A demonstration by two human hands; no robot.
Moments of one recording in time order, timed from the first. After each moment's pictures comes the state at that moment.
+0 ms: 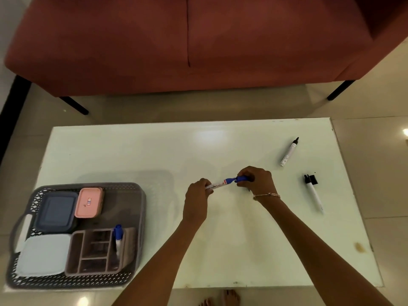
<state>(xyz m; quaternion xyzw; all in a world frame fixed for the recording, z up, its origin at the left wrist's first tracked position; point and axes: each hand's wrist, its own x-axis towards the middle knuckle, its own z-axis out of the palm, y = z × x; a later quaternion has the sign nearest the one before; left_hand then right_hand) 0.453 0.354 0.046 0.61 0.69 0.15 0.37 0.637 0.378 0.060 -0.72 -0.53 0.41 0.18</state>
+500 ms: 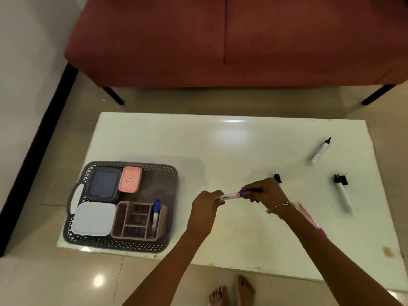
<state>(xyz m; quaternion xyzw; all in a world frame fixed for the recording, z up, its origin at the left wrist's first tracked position) 0.384 0.284 0.086 0.66 0.66 0.15 0.32 0.576 0.333 0.093 -0.62 -0.58 0.51 0.14</state>
